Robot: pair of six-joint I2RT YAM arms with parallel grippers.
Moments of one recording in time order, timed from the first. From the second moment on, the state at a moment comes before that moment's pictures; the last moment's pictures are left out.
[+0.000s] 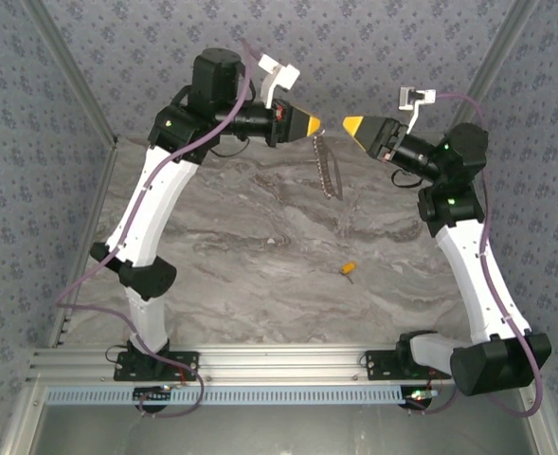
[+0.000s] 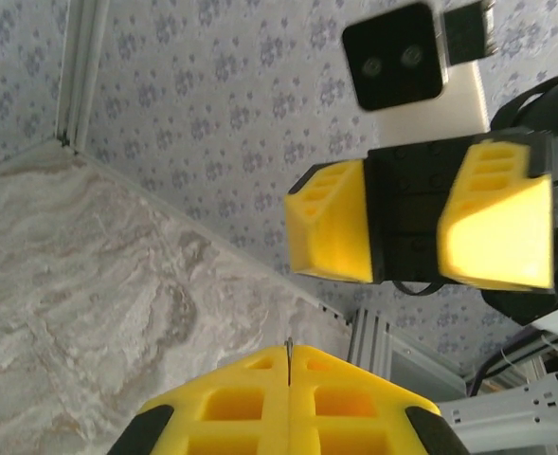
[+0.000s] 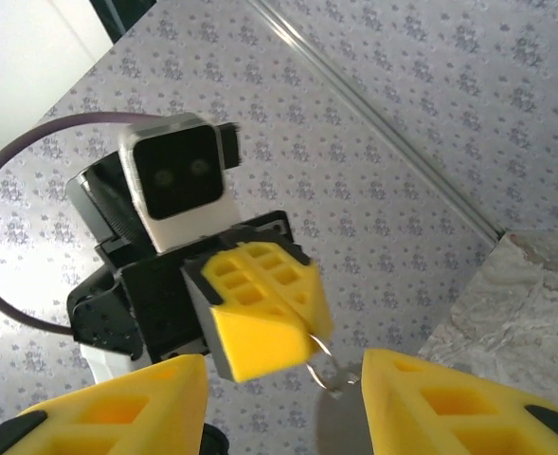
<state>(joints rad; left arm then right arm) -0.63 1.94 2.57 -0.98 0.76 -0.26 0.15 1.20 1.30 0.22 -0.94 1.06</state>
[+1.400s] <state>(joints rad) -0.64 1.95 2.58 -1.00 0.78 -0.26 0.25 1.25 1.27 0.18 -0.94 0.98</state>
